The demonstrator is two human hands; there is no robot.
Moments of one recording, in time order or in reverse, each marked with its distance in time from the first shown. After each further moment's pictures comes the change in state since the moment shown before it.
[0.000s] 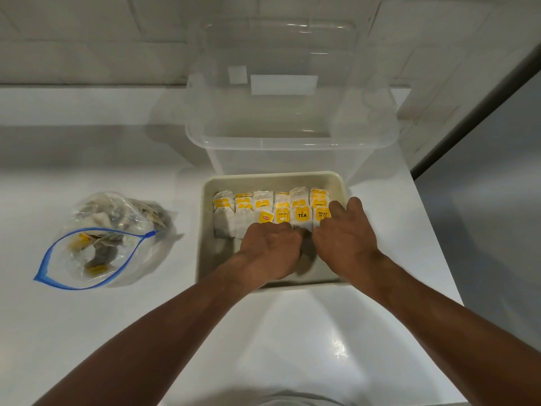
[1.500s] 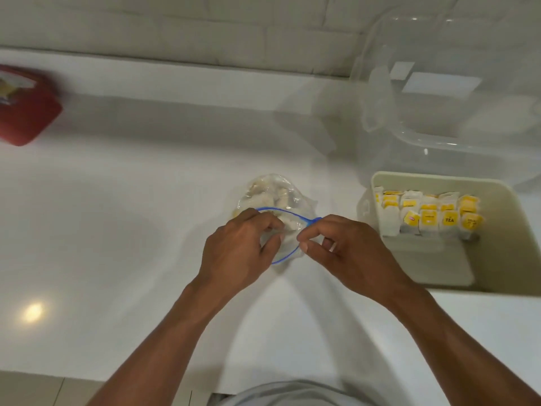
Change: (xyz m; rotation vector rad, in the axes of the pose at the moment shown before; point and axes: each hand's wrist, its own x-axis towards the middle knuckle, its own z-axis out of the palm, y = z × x) left_hand -0.212 -0.238 -0.009 -0.446 0.226 -0.470; right_hand 0.054 -0.216 -0.122 1.115 0.265 -0.104
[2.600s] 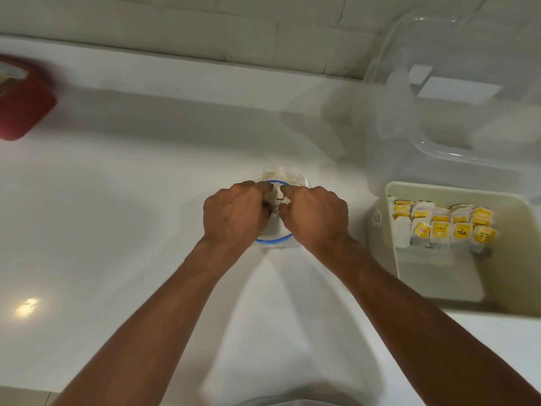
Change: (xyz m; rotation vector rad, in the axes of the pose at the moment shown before) left_hand 0.075 -0.017 -0.002 0.326 0.137 -0.071; right_hand 0.103 -0.028 0.037 -0.542 -0.023 0.297
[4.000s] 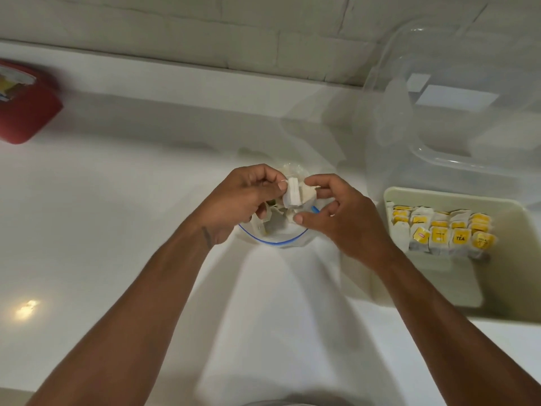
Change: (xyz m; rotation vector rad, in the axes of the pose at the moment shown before) left_hand 0.013 -0.002 -0.050 -1.224 -0.464 -0.114; right_hand -0.021 0.045 -0.026 0.788 -0.015 0.033
